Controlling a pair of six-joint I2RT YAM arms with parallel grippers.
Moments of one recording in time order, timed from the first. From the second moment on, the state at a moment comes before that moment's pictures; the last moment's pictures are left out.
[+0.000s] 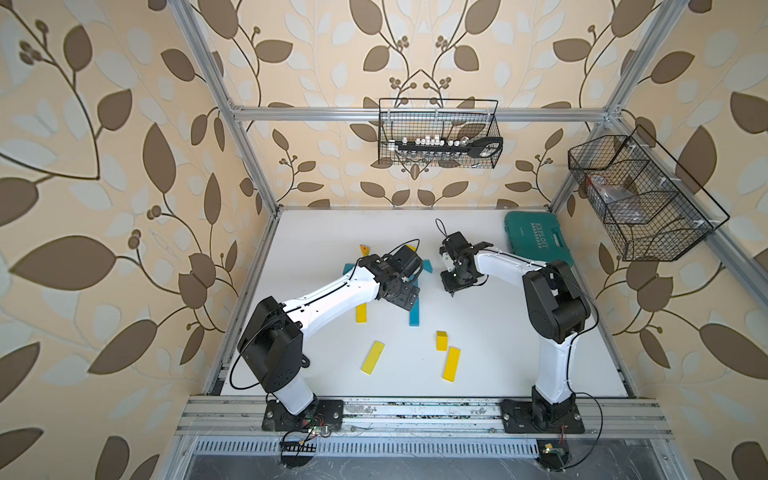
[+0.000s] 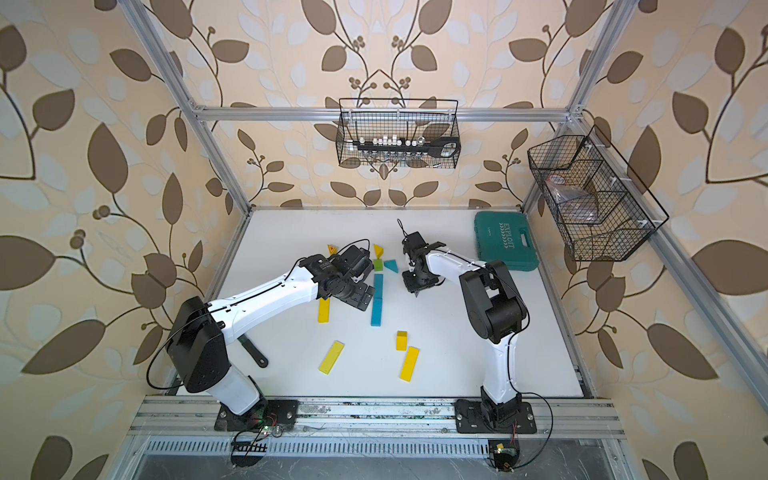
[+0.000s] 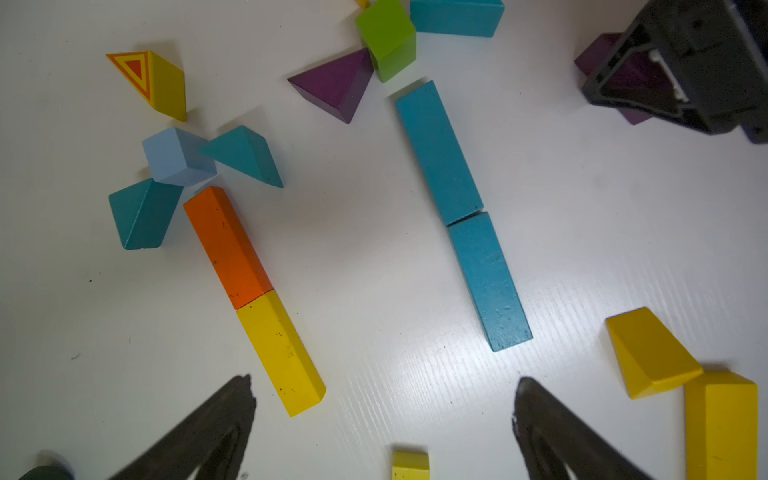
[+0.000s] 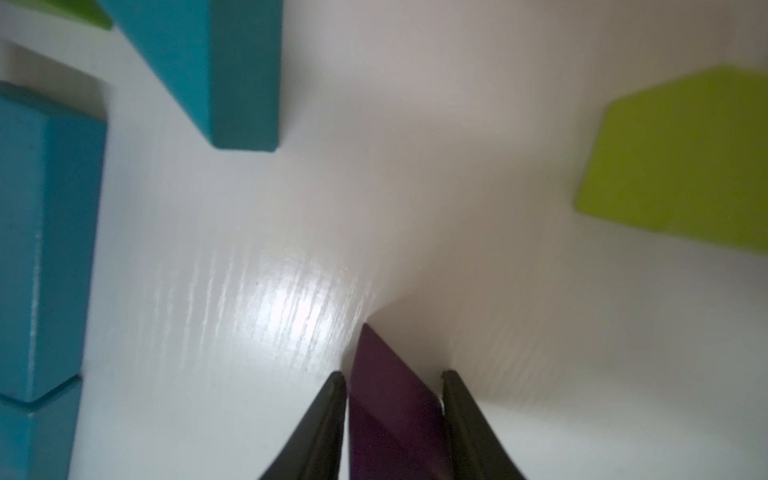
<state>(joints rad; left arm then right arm) -0.81 1.63 1.31 -0.88 -0.23 -0.30 0.42 2.03 1.41 -0.71 0.02 0.10</state>
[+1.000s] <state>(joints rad) -0.80 1.56 1.30 -0.91 -0.26 -0.30 0.44 2.03 1.42 -0.78 0.03 0.05</state>
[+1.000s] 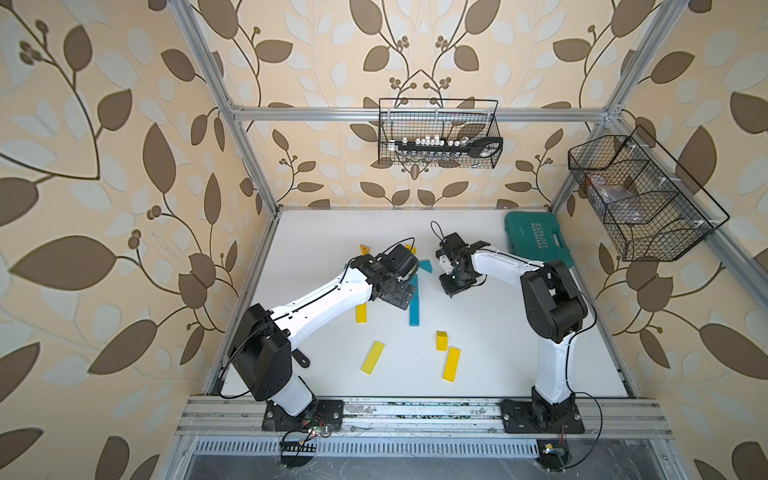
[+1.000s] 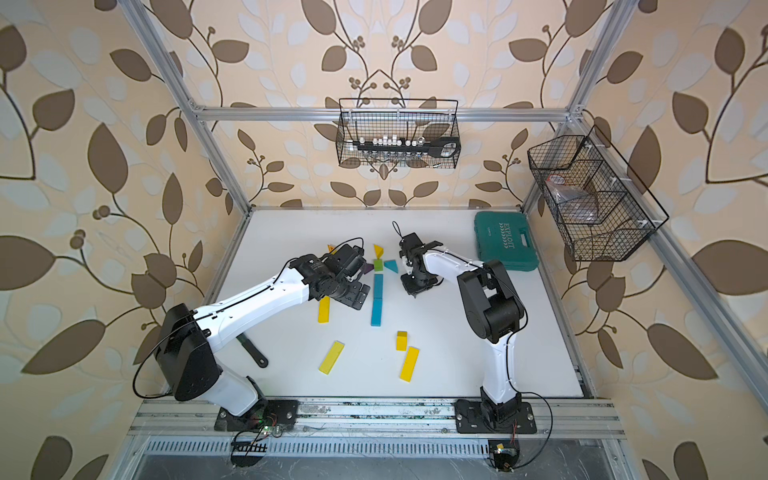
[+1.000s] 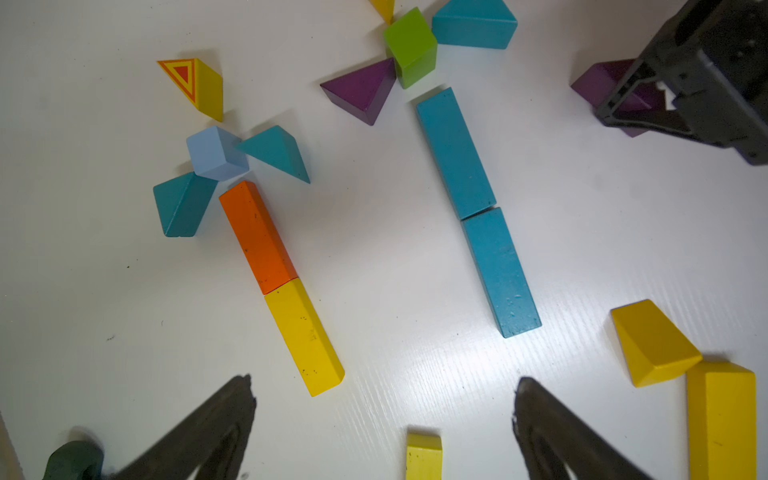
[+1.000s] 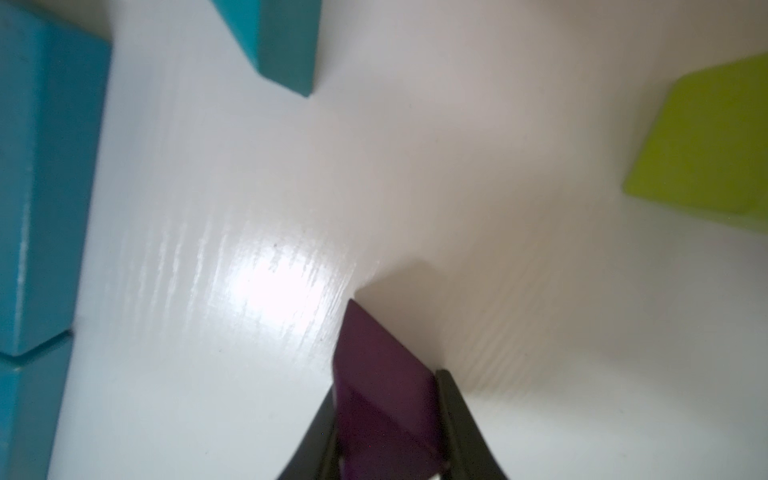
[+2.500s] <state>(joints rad) -0.78 1.55 1.29 -0.92 -0.28 -0.30 0.29 2.32 1.97 -1.02 -0.19 -0.96</state>
